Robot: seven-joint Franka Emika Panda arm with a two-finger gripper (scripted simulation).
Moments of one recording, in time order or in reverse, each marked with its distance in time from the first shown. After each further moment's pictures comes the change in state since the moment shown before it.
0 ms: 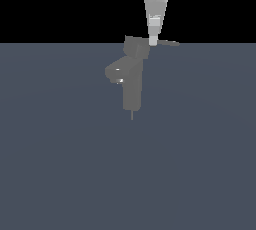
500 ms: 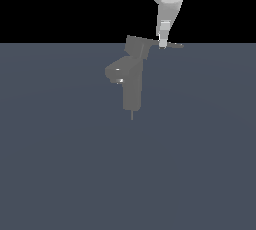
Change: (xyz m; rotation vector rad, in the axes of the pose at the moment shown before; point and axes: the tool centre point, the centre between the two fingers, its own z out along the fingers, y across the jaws) arm 0.023 -0.028 -0.001 0.005 -0.001 -0.007
